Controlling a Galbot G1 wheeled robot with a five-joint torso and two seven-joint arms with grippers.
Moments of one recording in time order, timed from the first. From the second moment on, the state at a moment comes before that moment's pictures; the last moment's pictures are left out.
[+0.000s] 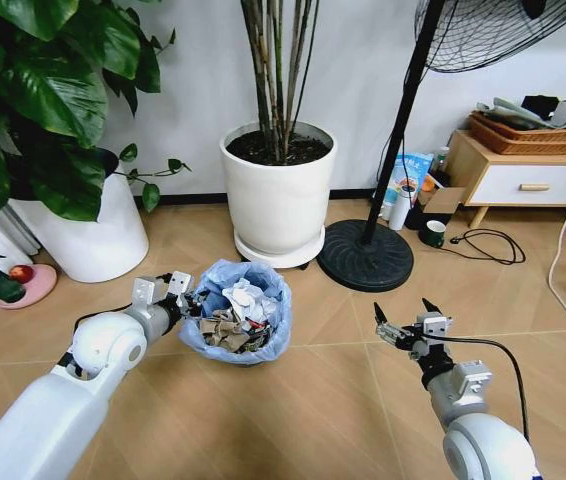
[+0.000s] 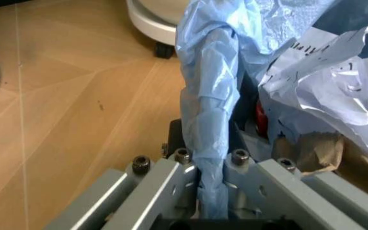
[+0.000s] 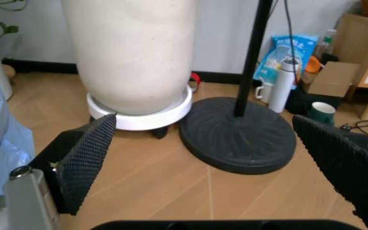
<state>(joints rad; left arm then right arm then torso) 1.00 -0.90 -0.27 -1.91 -0.67 0.74 -0.02 -1.58 1.29 0.56 2.16 0.21 -0.19 0.04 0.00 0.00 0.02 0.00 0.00</state>
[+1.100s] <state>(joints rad) 1.00 -0.90 -0.28 -1.92 -0.67 0.74 -0.02 -1.58 1.30 0.53 2.15 0.18 -0.19 0.04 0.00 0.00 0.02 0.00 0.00</state>
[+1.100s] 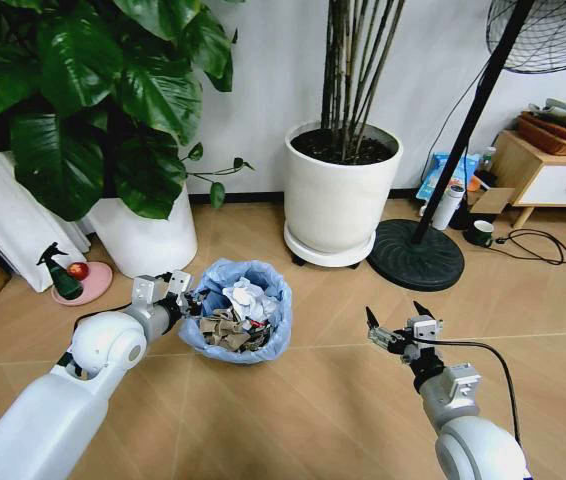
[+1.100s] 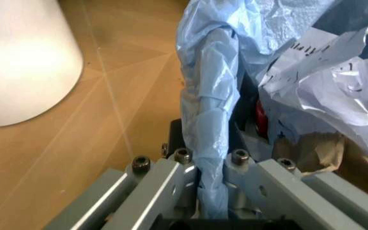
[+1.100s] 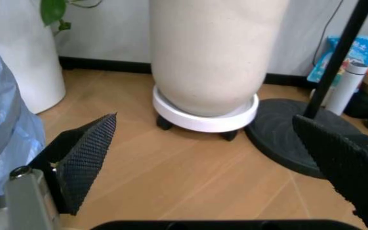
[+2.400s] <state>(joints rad) 1.00 -0.90 -0.28 -1.91 -0.67 0.74 -0.02 -1.59 1.29 0.54 2.14 0.21 -0.20 0.03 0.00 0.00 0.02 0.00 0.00</state>
